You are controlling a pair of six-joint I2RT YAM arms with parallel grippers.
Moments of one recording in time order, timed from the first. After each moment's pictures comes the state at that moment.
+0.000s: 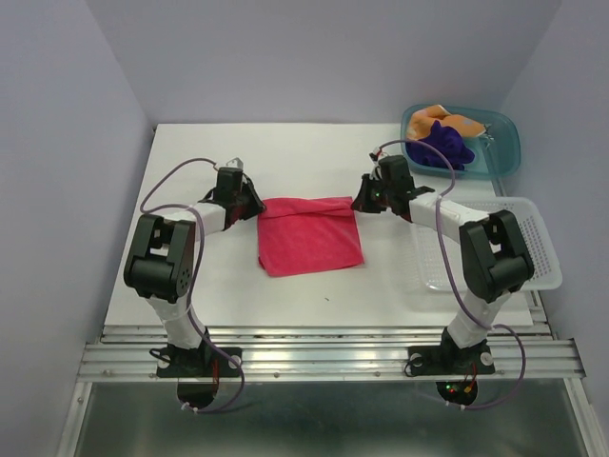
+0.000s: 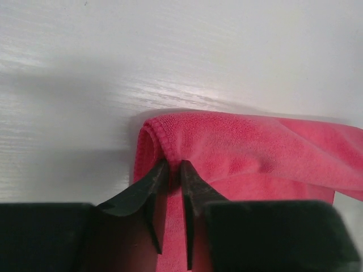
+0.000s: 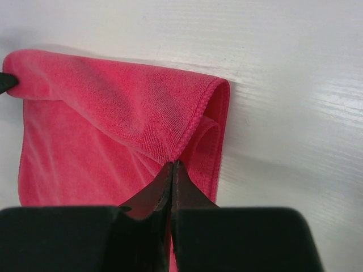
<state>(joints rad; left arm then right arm) -0.23 1.76 0.95 0.07 0.11 -0.61 0.36 1.76 1.13 -0.07 -0.25 0.41</state>
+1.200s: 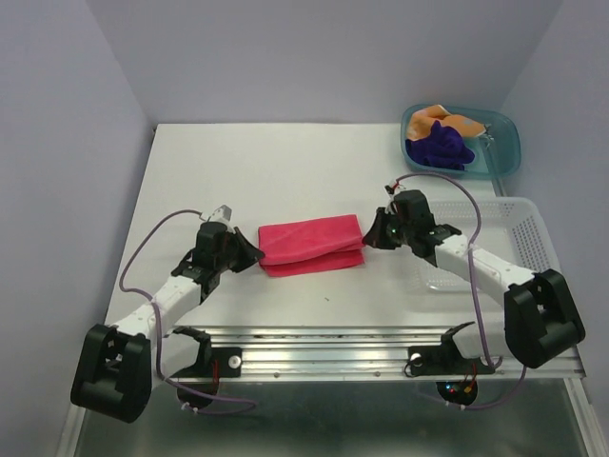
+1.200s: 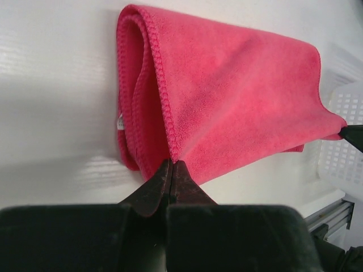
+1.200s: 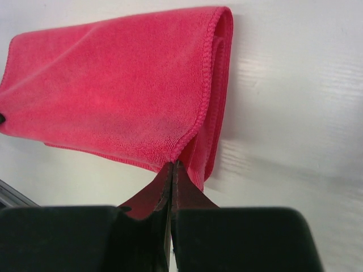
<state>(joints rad) -0.29 1.07 0.42 0.00 0.20 -0.74 0.43 1.34 0.77 -0.15 -0.21 0.50</state>
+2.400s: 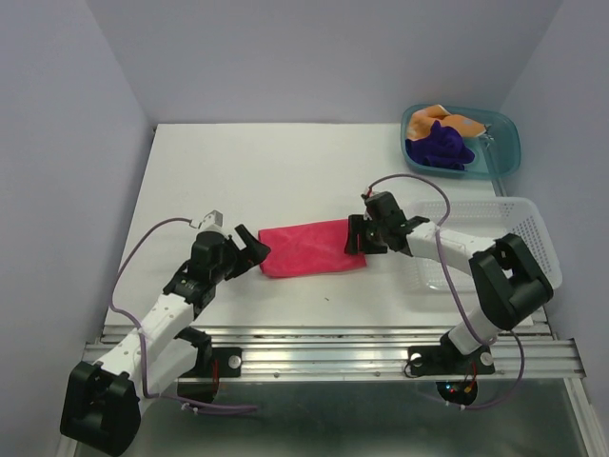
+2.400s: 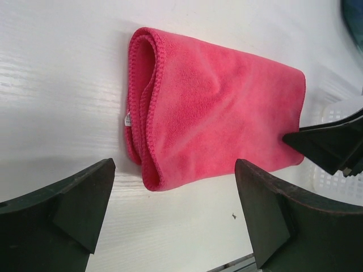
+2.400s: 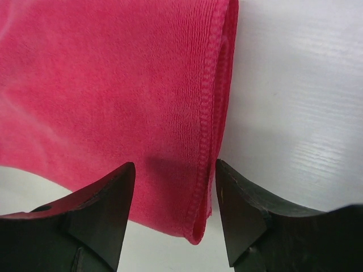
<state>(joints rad) -0.36 0.83 0.35 -0.11 0.06 -0.81 0.52 1.54 0.86 -0.19 -0.10 0.48</state>
